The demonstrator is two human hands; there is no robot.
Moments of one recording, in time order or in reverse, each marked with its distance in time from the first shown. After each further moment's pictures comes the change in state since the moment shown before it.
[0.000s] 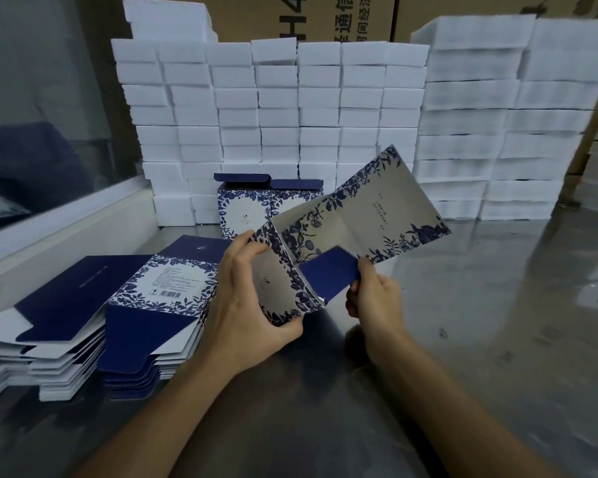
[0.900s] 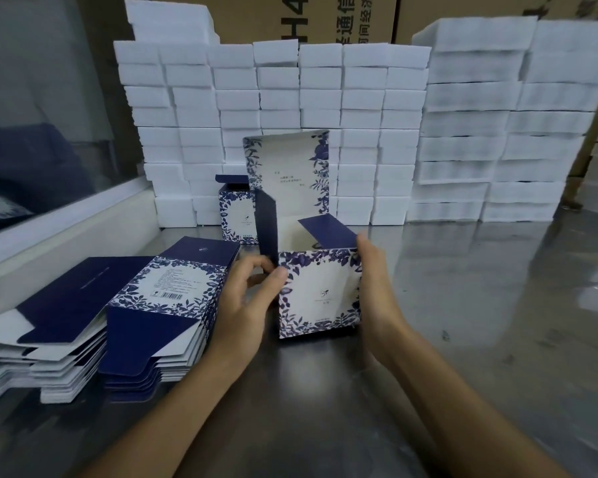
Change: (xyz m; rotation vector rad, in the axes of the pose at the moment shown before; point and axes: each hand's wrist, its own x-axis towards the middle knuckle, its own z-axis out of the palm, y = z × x) left_hand 0.005 0.013 0.004 -0.746 0.004 -0.499; right_hand 0.008 -0.007 0.009 0.017 -0.178 -0.044
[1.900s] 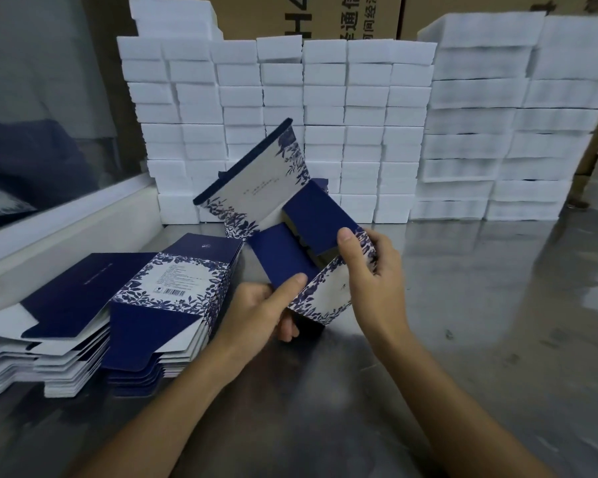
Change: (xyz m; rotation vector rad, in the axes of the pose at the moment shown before) left_hand -0.004 0.009 0.002 0.084 -0.147 -0.284; right_hand -0.017 -0.009 0.006 -0.220 0.159 -0.319
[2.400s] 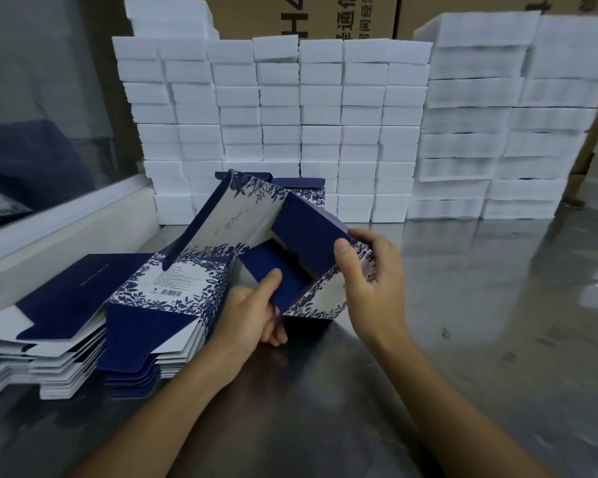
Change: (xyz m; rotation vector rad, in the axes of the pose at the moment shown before) left_hand 0.007 -0.007 -0.002 0.048 0.114 -0.096; right_hand -0.005 0.002 -0.007 -0.086 -0.001 -0.159
